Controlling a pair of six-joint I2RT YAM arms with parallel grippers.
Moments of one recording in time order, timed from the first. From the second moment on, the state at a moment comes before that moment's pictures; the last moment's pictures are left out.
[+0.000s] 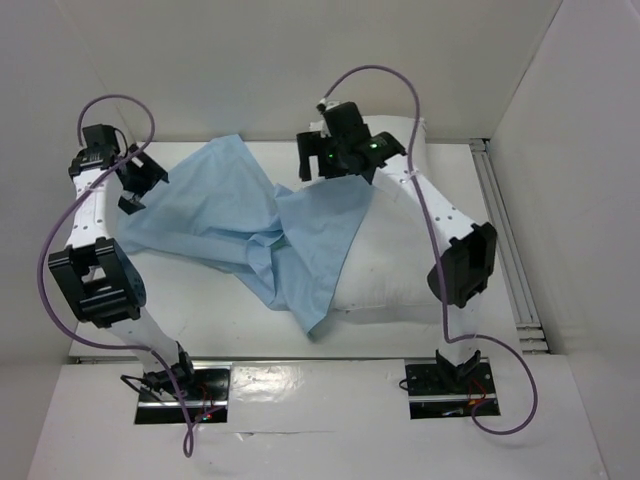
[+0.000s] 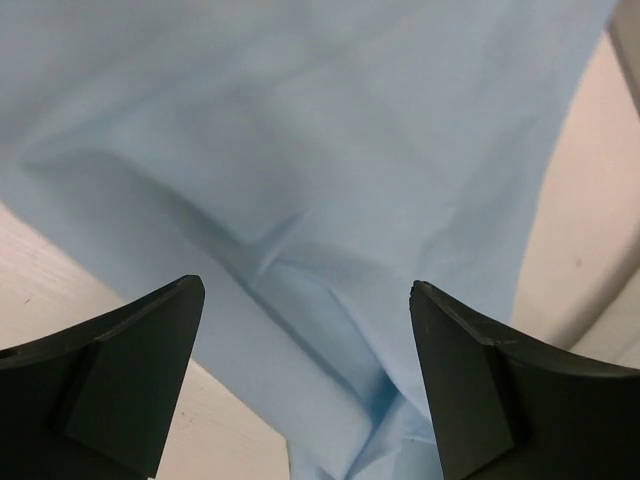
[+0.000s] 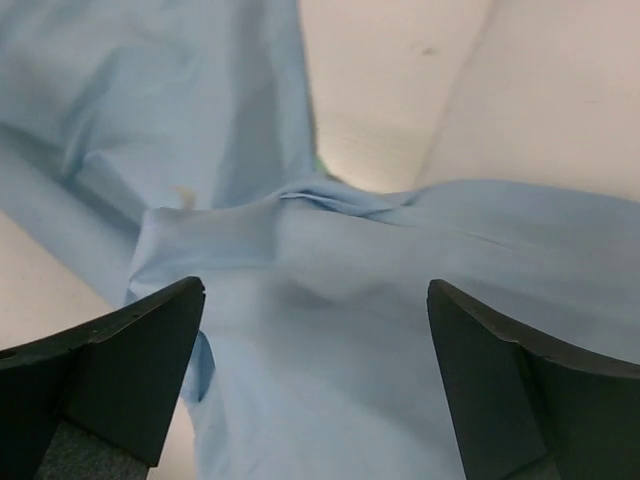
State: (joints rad) left arm 0.36 1.74 1.61 -0.81 0.06 -0.60; right arm 0.59 1.97 2.05 -0.77 0.01 0.31
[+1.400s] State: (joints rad) left arm -0.27 1.80 1.68 -0.86 0.00 -0.39; right arm 0.08 1.37 1.41 -0.81 0.19 0.36
